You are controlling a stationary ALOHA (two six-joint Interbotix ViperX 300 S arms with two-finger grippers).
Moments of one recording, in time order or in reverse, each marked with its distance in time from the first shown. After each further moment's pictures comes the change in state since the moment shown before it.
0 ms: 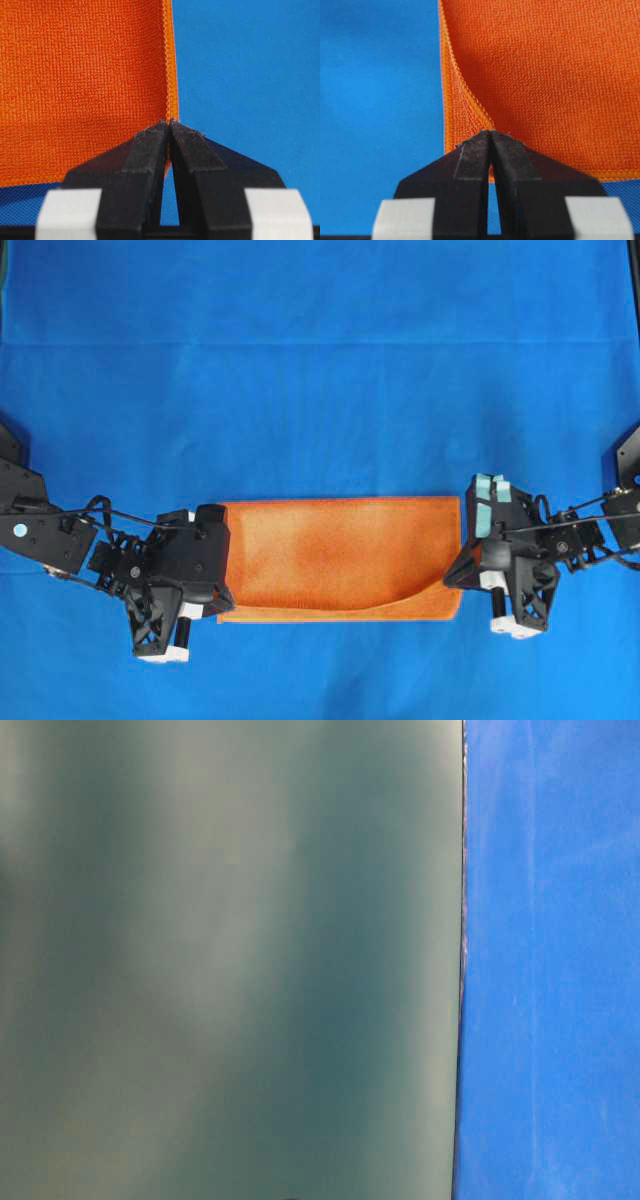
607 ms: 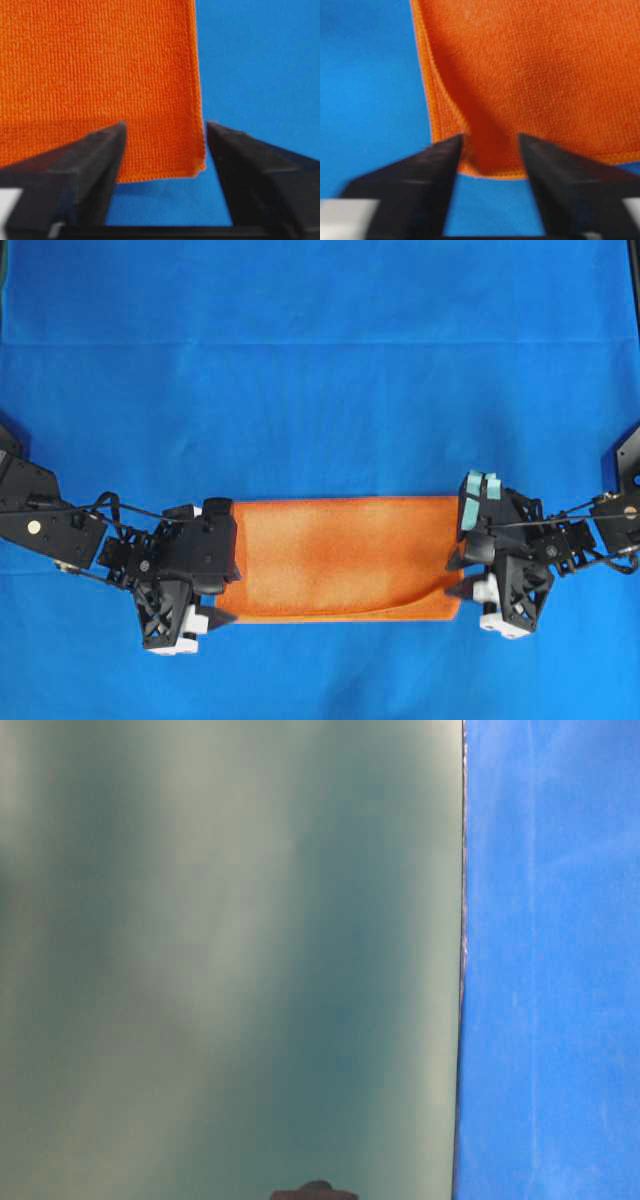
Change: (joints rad) left arm 0.026 0.029 0.000 0.002 -0.023 0.008; right arm 0.000 0.044 -0.012 -0.003 0.026 0.092
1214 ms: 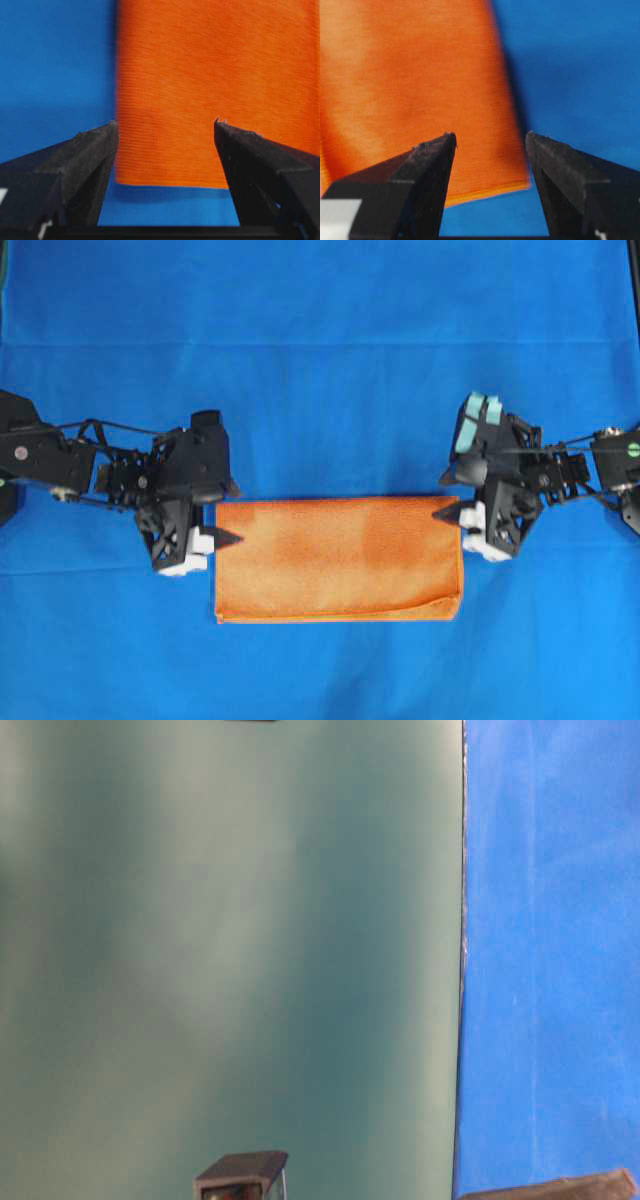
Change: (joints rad) left arm 0.242 -0.110 0.055 0.000 0.052 0.129; right arm -0.270 -0.095 -0.012 -0.213 0.143 -0.009
